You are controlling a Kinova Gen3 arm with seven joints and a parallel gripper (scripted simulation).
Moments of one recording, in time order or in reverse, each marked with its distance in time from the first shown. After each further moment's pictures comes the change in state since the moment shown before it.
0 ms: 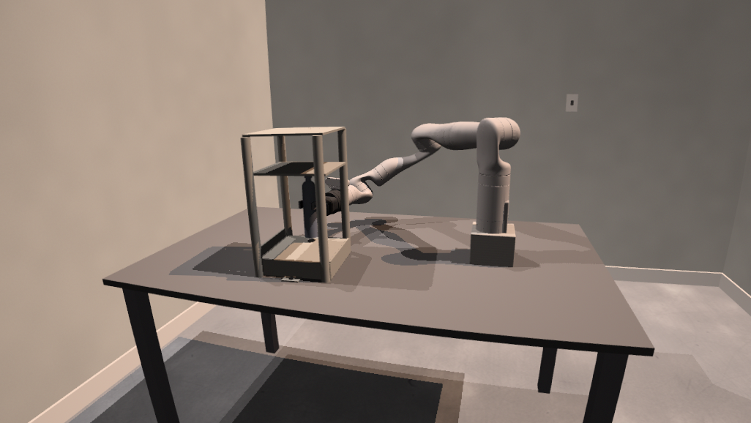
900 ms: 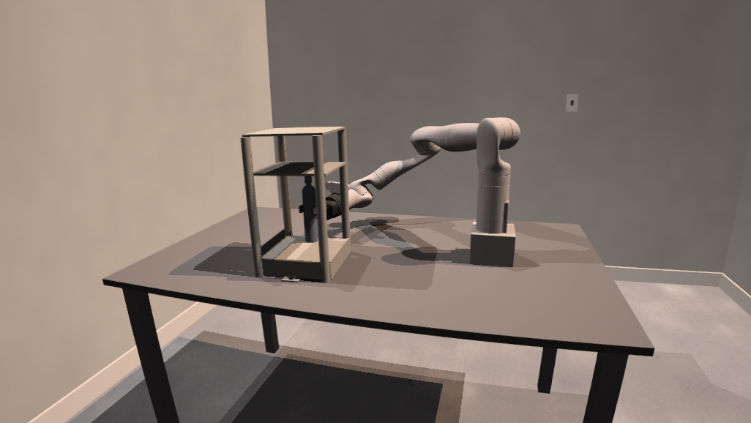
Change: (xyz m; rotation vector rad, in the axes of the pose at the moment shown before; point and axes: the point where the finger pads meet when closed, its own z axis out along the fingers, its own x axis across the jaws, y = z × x) arm 0.000 0.014 0.000 0.001 0.001 0.002
